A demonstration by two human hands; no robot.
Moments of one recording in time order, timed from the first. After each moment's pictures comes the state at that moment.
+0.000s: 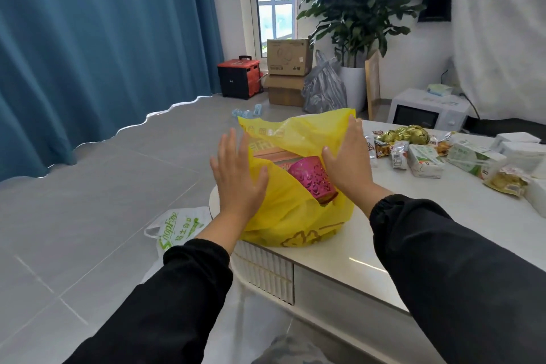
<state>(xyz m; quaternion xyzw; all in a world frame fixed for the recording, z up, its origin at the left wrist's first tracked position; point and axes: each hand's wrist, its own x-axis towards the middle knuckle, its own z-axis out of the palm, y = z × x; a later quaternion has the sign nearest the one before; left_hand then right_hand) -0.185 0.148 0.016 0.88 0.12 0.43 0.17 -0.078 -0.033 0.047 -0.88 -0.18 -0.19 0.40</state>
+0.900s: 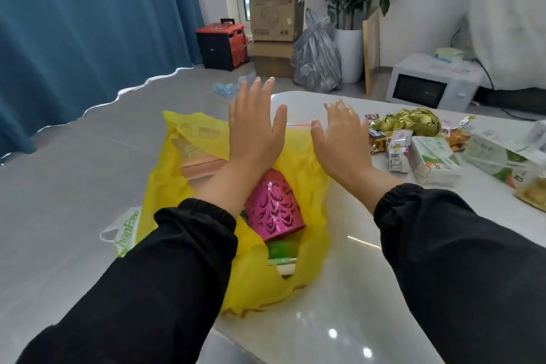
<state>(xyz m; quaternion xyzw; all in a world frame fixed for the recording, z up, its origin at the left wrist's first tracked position) 0.011 0.097 0.036 0.92 0.08 0.36 0.17 0.062 -0.045 0.021 -0.93 -0.20 -0.16 0.26</state>
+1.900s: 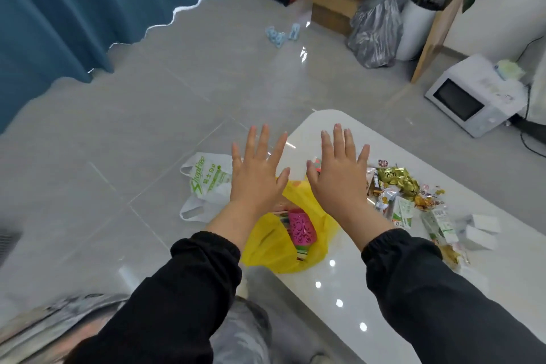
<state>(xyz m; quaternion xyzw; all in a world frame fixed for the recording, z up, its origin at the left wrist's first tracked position) -0.111 0.152 0.345 0.97 0.22 0.04 0.05 -0.020 0.019 0.362 -0.94 -0.33 -0.02 0.07</state>
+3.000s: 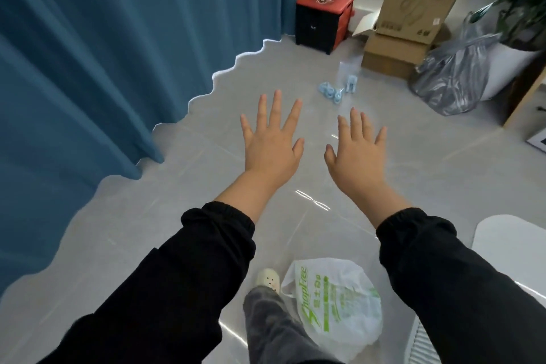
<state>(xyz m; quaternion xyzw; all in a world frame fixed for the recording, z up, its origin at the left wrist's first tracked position) 0.070 0.863 0.417 0.98 0.18 0.07 0.00 0.140 0.719 0.392 -0.97 -0.25 -0.04 0.04</state>
